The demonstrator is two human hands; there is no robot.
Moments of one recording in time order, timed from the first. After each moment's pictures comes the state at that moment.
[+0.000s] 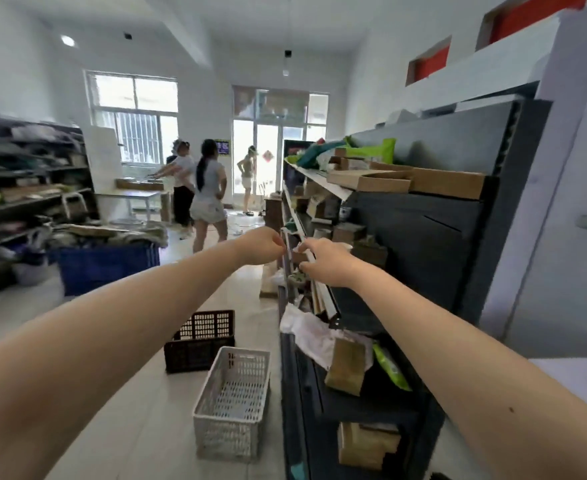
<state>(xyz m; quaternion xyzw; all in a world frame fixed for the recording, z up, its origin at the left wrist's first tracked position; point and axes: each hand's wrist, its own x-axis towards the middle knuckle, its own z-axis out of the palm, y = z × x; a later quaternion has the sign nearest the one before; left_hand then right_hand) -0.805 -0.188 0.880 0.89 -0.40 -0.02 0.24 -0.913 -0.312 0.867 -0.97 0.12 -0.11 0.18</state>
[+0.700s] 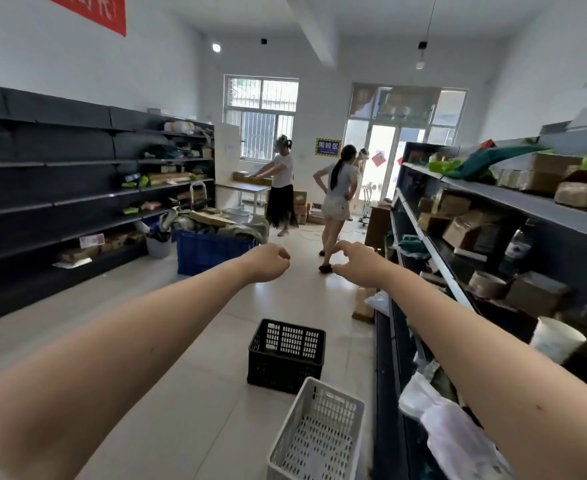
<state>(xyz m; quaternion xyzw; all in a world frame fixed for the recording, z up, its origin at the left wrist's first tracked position) -0.448 -0.083 0.823 0.93 -0.22 -0.03 0.28 -0.499 -0.287 0.837 -0.98 0.01 -0.05 0.18</state>
